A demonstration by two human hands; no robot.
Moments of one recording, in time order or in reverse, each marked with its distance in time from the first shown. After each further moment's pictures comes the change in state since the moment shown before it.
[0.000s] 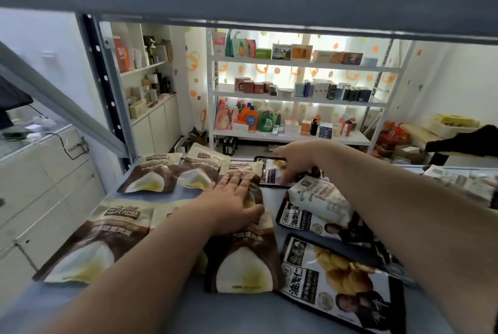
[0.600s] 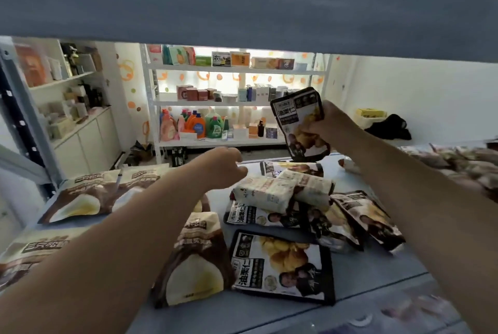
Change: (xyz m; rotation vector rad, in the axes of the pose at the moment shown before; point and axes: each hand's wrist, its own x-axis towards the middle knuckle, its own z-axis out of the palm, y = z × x) left_hand 0.035 0.088 -0.075 -0.181 0.192 0.207; right_hand -0.148 0.112 -0.001 0.966 0.829 0.207
